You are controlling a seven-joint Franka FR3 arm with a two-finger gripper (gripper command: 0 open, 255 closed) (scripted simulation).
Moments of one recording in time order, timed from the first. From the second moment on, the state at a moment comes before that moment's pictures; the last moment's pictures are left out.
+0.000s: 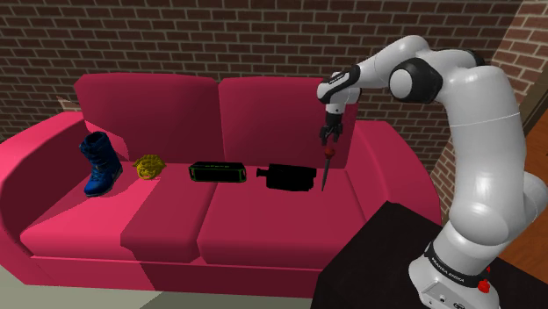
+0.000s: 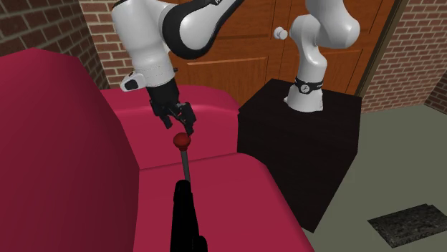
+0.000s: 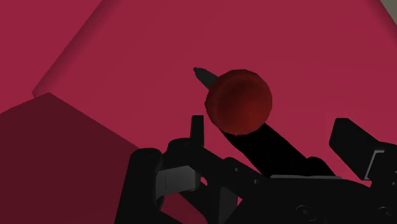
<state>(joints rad) -0.22 0.59 -0.26 -1.62 0.26 2.00 -0.53</state>
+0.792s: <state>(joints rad) -0.24 0.66 -0.24 -1.61 0.28 2.07 -0.56</state>
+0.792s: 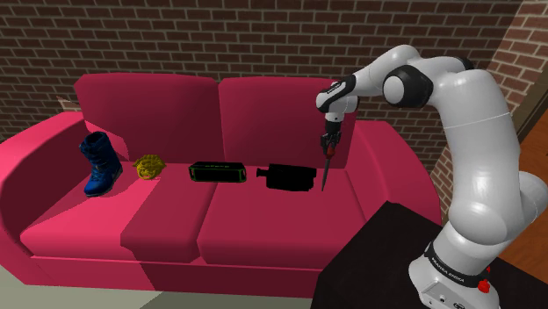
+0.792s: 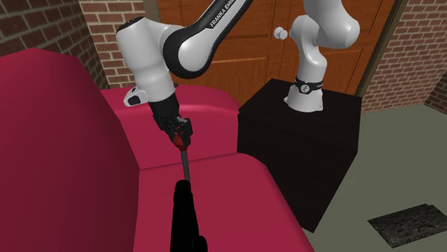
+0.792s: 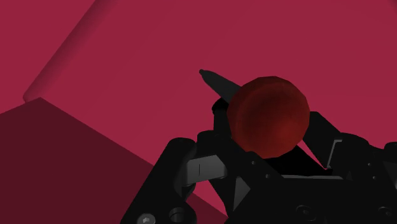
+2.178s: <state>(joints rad) -0.23 0.56 -0.26 -1.58 0.25 1.94 -0.53</state>
